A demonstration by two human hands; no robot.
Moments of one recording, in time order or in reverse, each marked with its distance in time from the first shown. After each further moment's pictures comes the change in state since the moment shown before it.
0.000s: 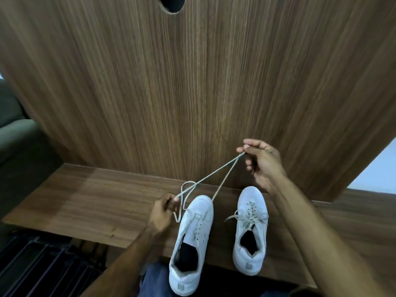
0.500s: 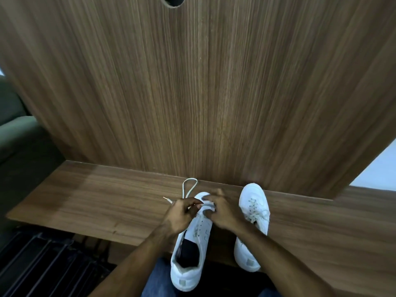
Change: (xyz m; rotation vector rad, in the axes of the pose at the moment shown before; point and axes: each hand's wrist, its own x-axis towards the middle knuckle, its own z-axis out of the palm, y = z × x) left_hand -0.009 0.023 0.027 0.104 -0.330 0.059; right_hand -0.037 0.144 0.007 -1.258 -0.451 -0.160
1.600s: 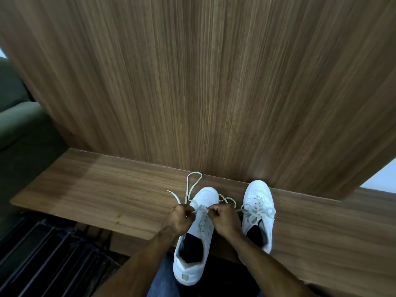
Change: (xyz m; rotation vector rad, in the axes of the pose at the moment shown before) left_hand -0.007 -0.046 0.017 0.122 0.008 -0.397; right_hand 0.007 0.027 0.062 0.169 0.138 0.145
